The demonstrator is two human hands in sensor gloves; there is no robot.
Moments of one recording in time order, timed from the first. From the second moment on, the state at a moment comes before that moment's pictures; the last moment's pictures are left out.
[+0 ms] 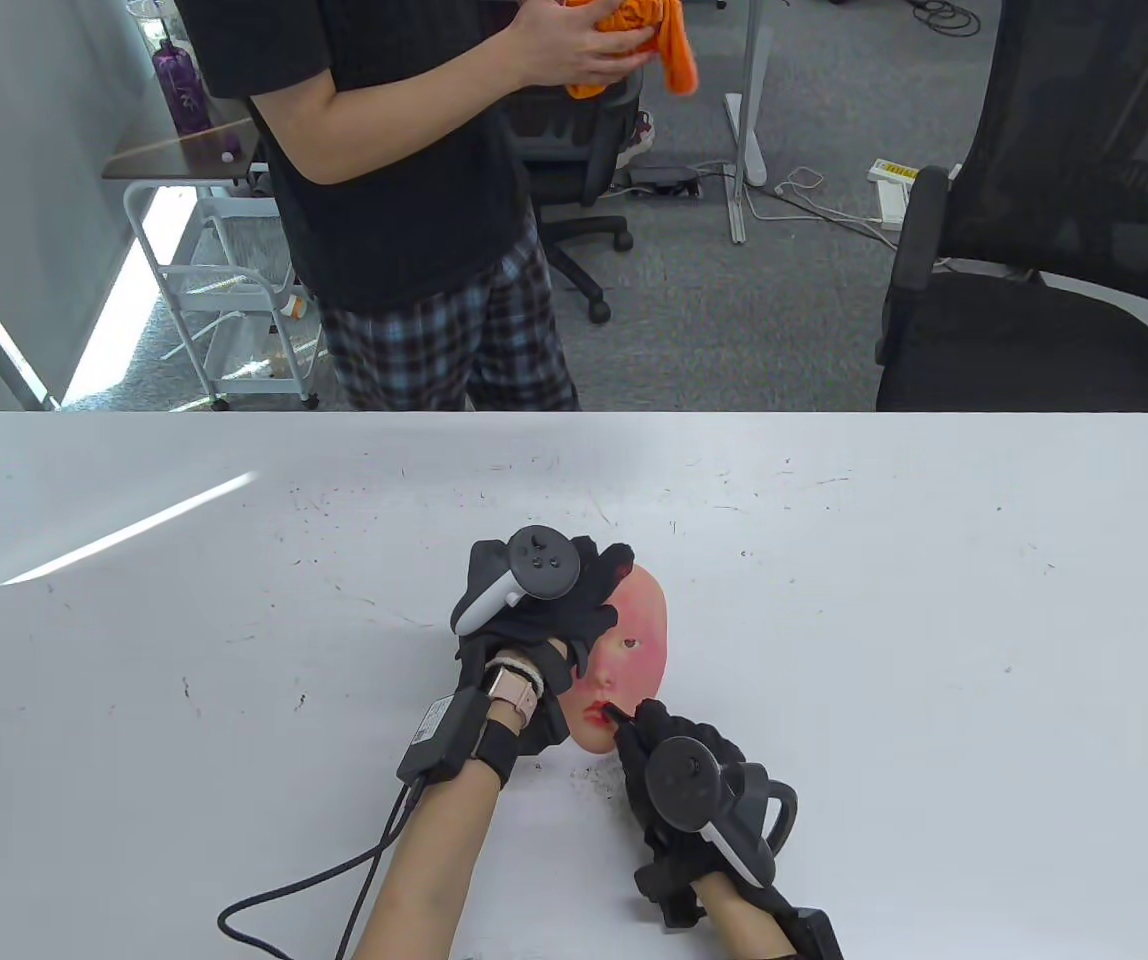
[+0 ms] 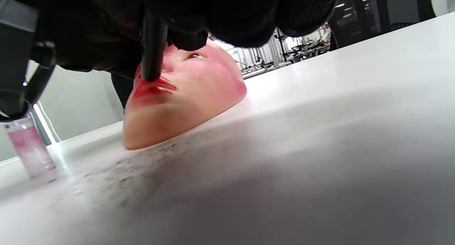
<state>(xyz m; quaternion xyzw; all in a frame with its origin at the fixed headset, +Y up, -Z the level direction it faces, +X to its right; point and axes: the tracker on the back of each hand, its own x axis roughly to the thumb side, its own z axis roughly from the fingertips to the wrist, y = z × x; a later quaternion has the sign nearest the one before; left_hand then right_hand) -0.075 -0.740 -0.445 -0.21 -0.16 0.28 0.92 0.094 -0.760 -0.277 0.00 -0.06 0.98 0.18</state>
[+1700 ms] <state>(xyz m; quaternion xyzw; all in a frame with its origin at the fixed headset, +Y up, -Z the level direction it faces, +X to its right) -0.075 -0.740 -0.445 -0.21 -0.16 0.28 0.92 0.097 -0.761 -0.279 0.00 -0.04 0.98 0.20</state>
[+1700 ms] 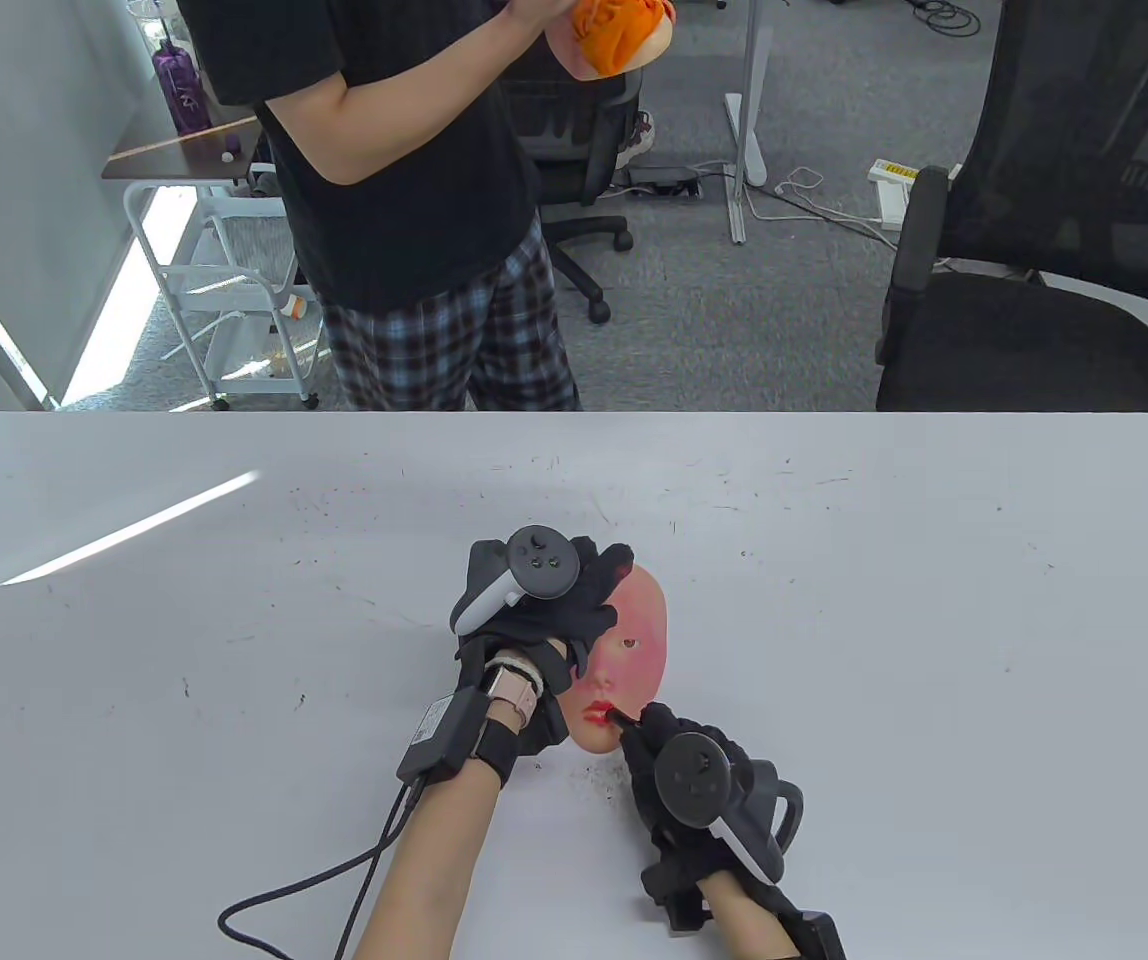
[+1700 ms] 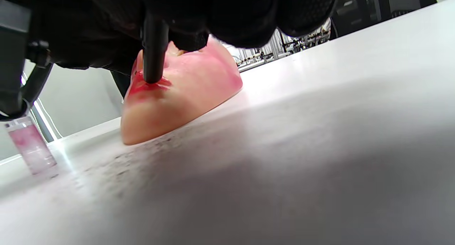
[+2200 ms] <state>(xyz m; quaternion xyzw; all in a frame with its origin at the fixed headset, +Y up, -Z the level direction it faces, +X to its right) -0.075 -0.740 -0.445 -0.21 -0.16 0.28 0.92 0.088 -0.759 -0.274 0.03 -0.06 0.99 0.16</state>
